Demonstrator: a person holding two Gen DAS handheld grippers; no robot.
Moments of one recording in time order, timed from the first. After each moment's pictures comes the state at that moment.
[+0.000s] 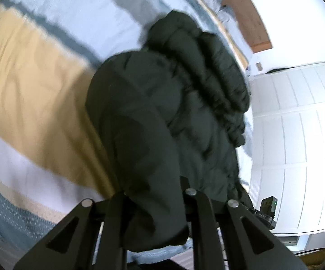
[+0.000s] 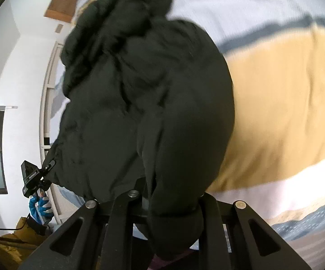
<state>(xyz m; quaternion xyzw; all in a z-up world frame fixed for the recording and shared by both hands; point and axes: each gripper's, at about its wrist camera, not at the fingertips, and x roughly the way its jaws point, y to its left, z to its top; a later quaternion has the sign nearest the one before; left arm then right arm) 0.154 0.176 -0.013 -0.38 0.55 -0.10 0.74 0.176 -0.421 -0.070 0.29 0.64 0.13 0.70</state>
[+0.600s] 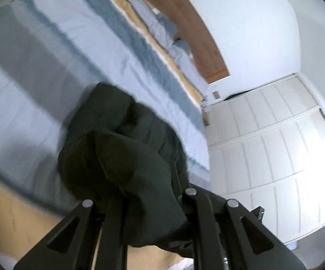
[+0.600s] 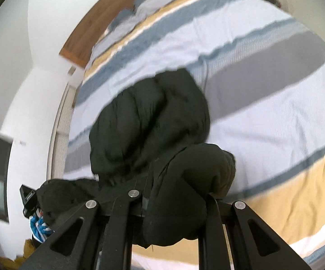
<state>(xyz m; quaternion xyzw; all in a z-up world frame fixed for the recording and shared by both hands) 0.354 0.198 0.109 -0.43 0.42 -0.19 0.78 0.315 -0.474 0.089 0.30 0.52 0.08 0.80</state>
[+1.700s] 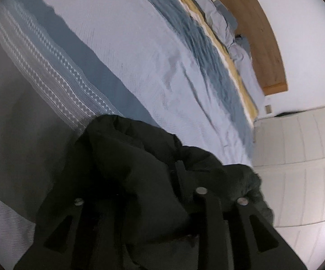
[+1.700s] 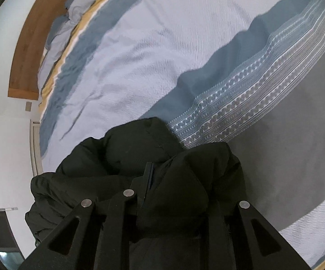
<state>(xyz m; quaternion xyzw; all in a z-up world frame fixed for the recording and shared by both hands) 0.622 0.170 -0.061 -0.44 0.51 -0.05 0.74 0.613 -0.489 -0.083 0.38 0.59 -0.02 0.71</state>
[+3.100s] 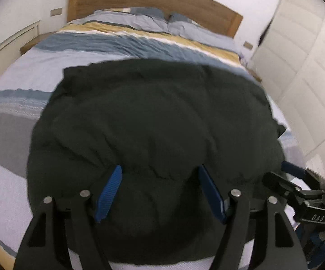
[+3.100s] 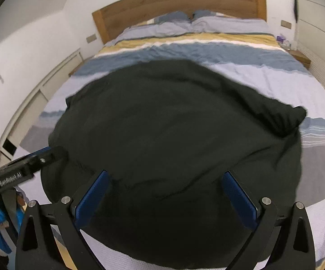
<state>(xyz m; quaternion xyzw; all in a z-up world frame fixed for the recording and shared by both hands) 0.464 -0.021 0.010 -0.08 0.45 -0.09 0.89 0.465 -0.243 0.024 0.05 0.46 0.12 0.88</state>
